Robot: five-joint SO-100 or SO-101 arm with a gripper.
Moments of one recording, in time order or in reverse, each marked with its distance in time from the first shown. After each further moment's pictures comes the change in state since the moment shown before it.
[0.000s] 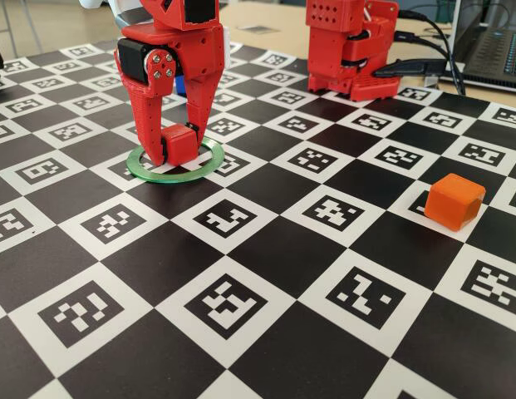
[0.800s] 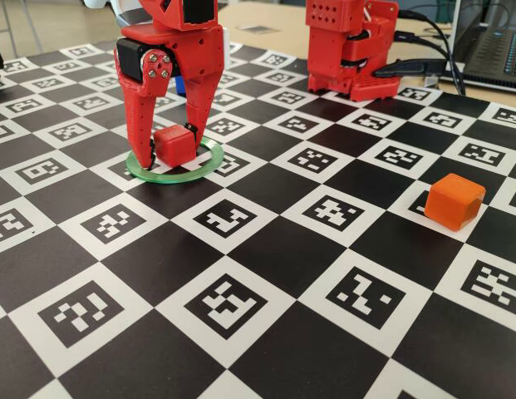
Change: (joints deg) arm 0.8 0.2 1.0 -1.4 2.5
